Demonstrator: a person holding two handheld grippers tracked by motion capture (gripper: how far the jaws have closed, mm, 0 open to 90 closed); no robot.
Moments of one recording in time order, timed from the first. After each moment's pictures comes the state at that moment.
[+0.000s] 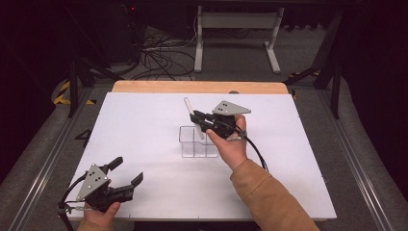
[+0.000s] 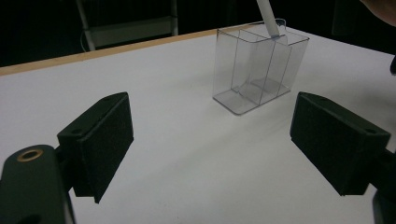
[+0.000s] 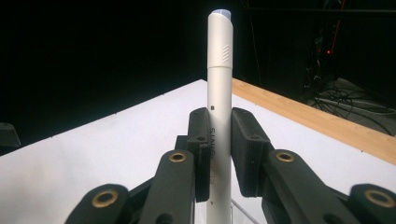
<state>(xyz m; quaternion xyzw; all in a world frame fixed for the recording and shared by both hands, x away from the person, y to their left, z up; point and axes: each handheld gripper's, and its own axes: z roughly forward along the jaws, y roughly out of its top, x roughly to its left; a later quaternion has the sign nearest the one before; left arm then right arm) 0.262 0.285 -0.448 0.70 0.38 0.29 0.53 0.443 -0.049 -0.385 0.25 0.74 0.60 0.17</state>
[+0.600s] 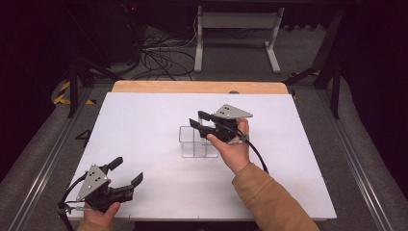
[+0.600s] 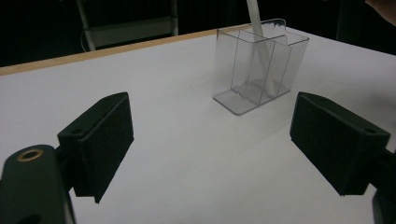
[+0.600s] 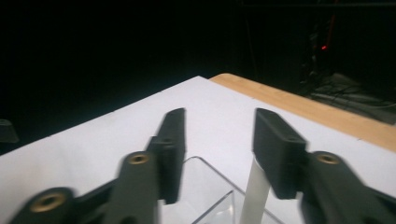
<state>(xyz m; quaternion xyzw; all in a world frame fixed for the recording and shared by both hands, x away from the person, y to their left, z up) 0.262 0.284 -0.448 0.70 0.38 0.29 0.53 0.436 -0.054 -0.389 0.26 0.74 0.60 0.18</state>
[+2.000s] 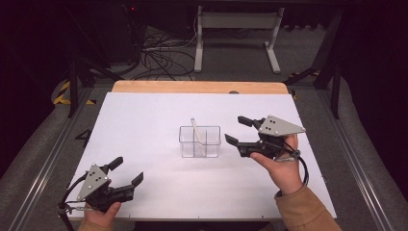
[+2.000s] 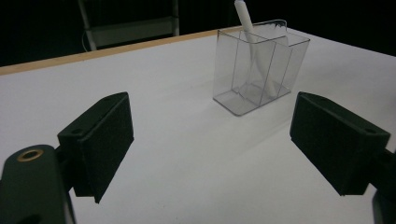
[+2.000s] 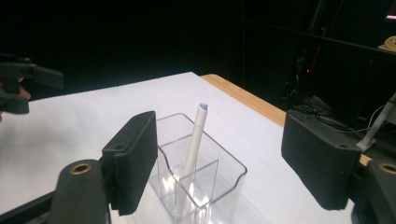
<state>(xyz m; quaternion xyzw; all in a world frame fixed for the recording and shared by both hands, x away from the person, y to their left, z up) 0.262 0.283 -0.448 0.70 0.38 0.29 0.53 0.379 -0.157 -0.360 0.19 0.76 0.58 0.23</state>
